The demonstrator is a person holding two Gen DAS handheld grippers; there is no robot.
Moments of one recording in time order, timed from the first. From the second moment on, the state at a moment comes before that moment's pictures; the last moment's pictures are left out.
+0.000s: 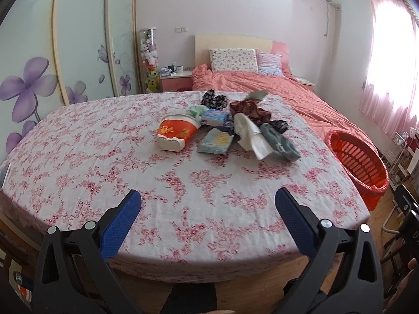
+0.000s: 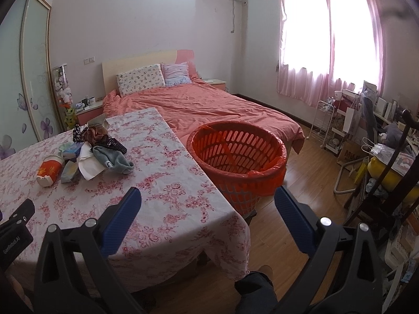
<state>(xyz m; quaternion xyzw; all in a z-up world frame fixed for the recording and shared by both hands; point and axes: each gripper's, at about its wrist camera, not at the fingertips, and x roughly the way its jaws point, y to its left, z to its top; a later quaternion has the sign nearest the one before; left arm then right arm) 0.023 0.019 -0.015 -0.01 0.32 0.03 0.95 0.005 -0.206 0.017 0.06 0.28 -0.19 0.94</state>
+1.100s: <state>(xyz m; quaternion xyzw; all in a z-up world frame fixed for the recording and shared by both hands) 0.230 0.104 -0.079 -0.05 0.44 0.04 0.89 0.248 -0.147 -0.068 0.11 0.41 0.03 0.91</state>
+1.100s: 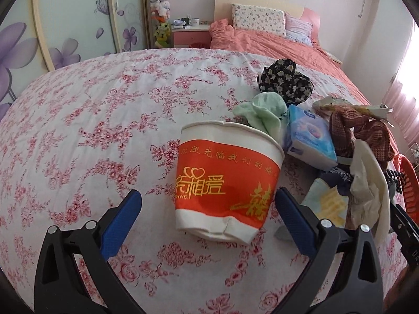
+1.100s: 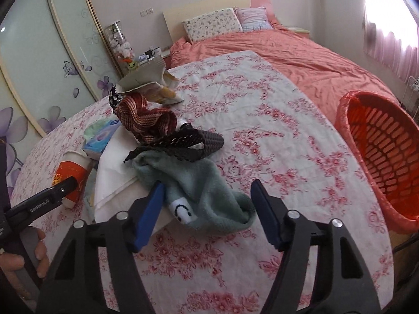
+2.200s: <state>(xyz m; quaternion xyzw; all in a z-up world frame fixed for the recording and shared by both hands) 0.212 0.101 -0.032 -0.07 0.39 0.00 0.92 0.226 -0.149 0.016 0.09 0.30 0.06 0.95</state>
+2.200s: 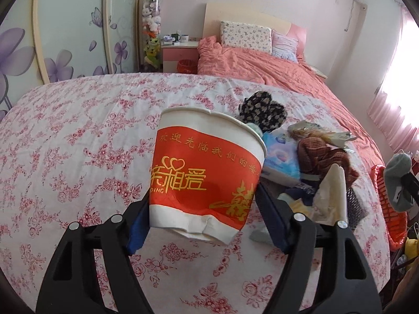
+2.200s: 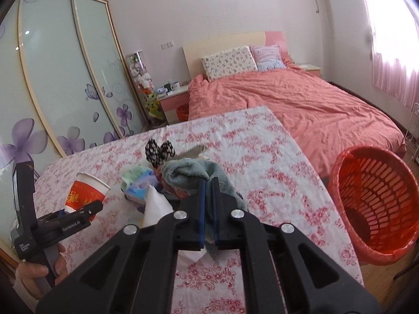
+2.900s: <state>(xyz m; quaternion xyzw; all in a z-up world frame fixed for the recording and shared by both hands) 0.191 0.000 0.016 -0.03 0.36 -0.09 0.93 0.170 -0.251 0.045 0.12 0.25 -0.06 0.96</state>
